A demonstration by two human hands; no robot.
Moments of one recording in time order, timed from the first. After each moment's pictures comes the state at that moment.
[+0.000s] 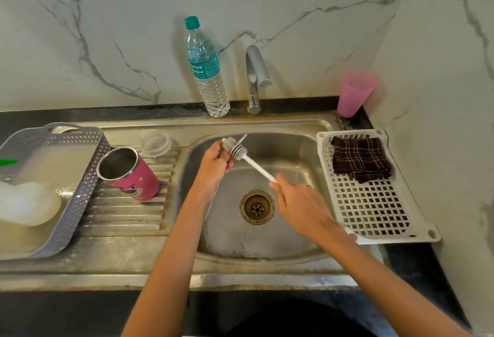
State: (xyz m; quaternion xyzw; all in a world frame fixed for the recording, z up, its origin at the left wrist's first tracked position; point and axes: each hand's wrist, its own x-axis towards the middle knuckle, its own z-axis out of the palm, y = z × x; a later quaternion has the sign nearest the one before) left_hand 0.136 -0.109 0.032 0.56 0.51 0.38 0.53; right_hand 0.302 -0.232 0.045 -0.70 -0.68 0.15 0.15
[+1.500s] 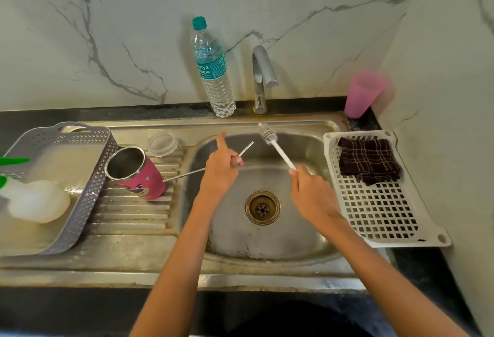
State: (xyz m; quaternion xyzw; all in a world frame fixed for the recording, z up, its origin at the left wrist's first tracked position) left_hand 0.137 -0.109 0.038 0.73 0.57 0.24 0.29; right_hand 0.313 -0.213 0.039 -0.77 -0.59 0.15 0.16
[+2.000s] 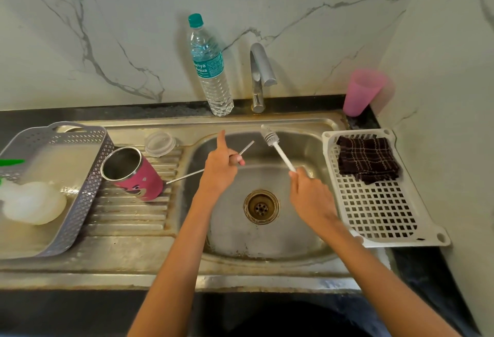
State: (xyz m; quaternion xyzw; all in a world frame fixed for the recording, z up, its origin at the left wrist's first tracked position) left_hand 0.138 -0.102 0.035 0.71 0.55 0.25 0.36; right_hand 0.311 -0.215 0.032 -0.78 -0.57 0.17 0.18
